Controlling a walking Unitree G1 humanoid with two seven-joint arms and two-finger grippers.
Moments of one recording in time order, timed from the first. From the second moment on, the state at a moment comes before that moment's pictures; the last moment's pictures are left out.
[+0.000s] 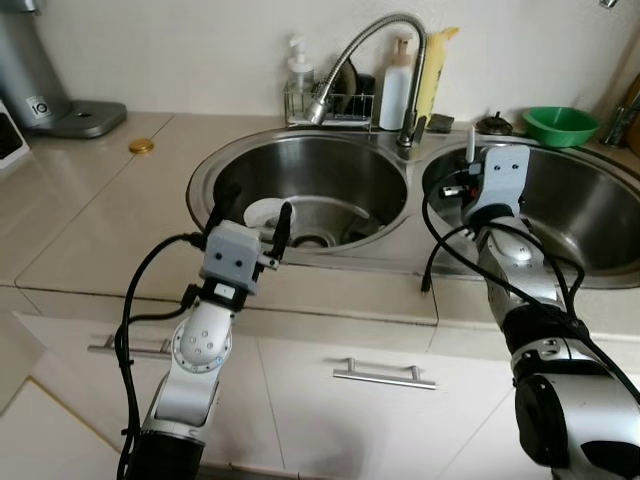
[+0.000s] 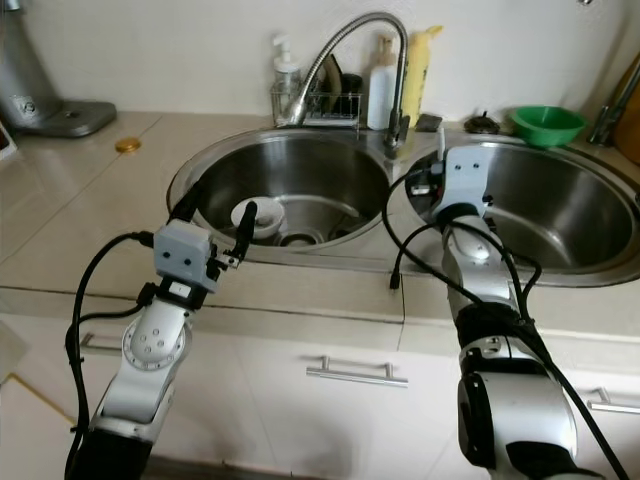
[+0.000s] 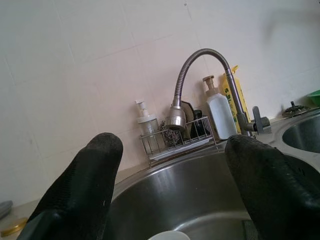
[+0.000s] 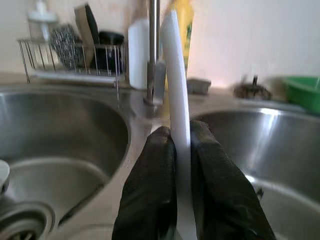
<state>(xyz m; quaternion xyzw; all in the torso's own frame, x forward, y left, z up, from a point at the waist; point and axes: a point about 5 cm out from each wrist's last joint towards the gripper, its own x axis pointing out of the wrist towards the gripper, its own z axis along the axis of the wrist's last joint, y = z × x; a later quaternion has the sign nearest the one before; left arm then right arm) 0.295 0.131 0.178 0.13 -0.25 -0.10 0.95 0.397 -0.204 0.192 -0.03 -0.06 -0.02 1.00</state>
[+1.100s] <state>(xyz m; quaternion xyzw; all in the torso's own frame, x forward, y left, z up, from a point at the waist) 0.293 0.128 0.168 0.13 -0.23 -0.11 0.96 0.377 -0.226 0.192 0.02 -0.16 -0.07 0.98</state>
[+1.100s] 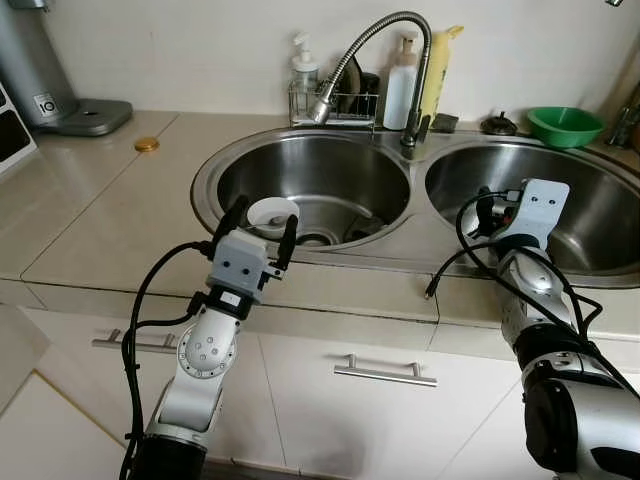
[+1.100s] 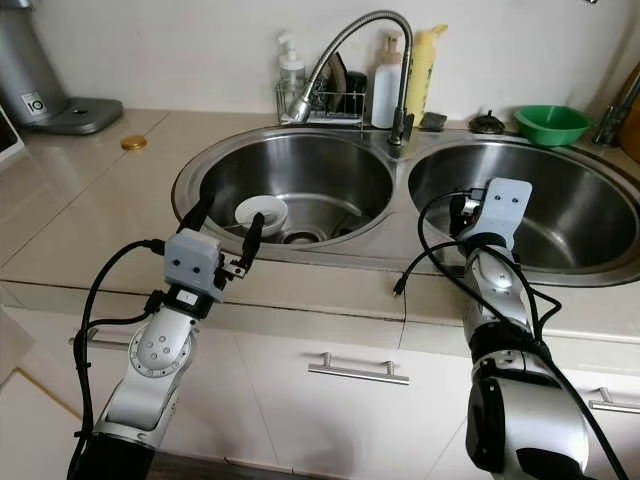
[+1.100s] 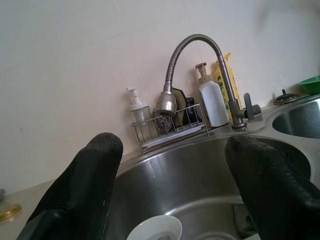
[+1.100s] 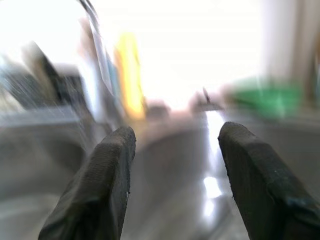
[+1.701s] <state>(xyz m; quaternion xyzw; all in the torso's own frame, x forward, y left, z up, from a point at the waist) 0.290 0.126 0.183 0.12 -0.26 -0.12 0.95 0.329 -0.164 0.211 -0.03 -0.30 0.02 0.95</state>
